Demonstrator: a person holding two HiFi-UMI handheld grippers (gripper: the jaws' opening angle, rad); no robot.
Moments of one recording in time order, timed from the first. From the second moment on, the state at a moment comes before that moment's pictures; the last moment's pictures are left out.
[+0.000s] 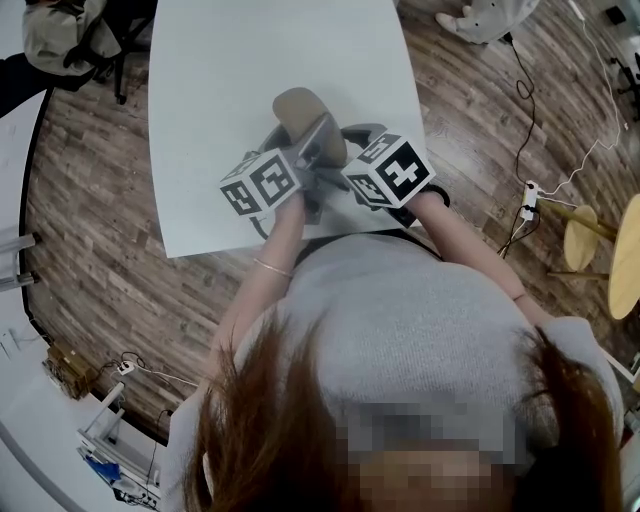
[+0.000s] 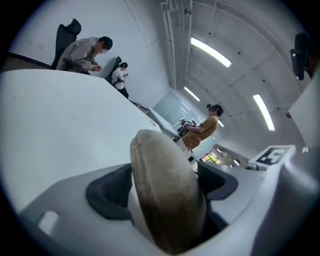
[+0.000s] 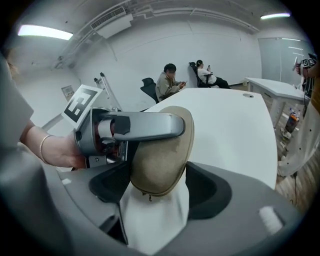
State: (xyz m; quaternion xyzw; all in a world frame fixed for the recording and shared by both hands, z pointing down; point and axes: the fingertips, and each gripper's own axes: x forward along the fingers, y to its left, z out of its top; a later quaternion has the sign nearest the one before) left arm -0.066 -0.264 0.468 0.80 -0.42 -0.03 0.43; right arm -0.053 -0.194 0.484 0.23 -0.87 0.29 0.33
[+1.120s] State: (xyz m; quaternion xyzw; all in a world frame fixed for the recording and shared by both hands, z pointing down) left arm -0.135 -0.234 0.461 0.77 -0.53 -0.06 0.35; right arm 0.005 -0.196 0.470 0.28 -0.87 0.25 0.32
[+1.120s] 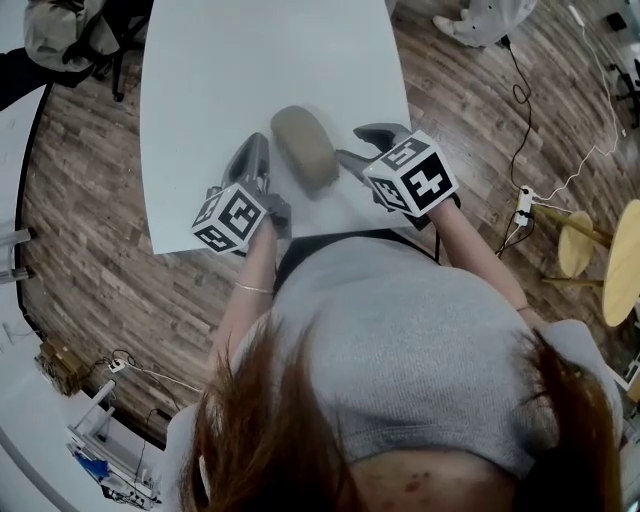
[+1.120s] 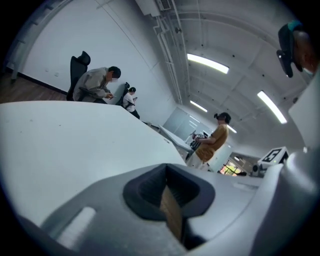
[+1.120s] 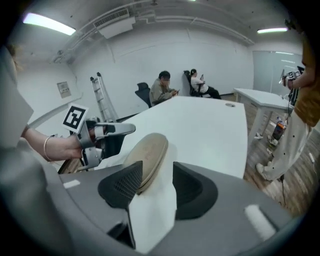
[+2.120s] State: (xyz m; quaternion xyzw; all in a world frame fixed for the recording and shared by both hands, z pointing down) left arm -0.070 -0.052 0.285 0.91 -0.38 -0.12 0.12; right arm -0.067 -0.067 0.287 0.27 -0.96 0.04 0.04
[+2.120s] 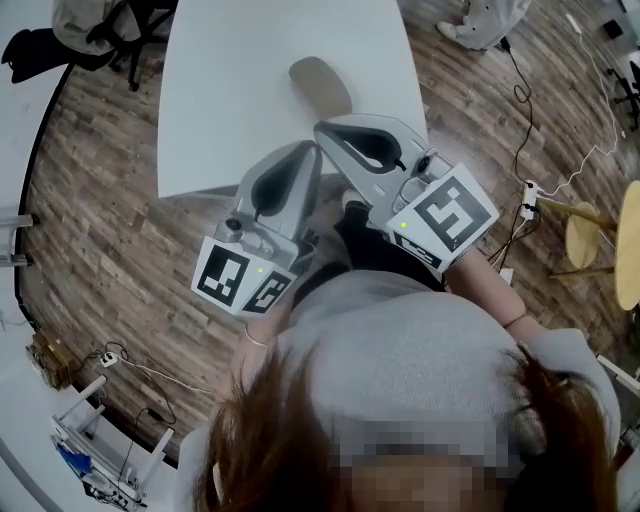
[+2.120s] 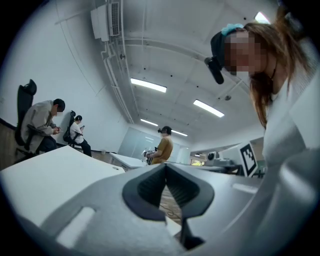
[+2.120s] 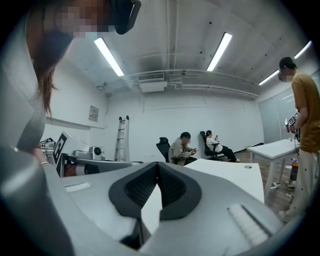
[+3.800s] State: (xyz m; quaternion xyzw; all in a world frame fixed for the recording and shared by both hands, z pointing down) left arm -0.028 0.302 0.269 0.86 -0.50 -0.05 -0.01; right arm 0.002 0.294 0.279 0.37 -0.93 0.03 0.03
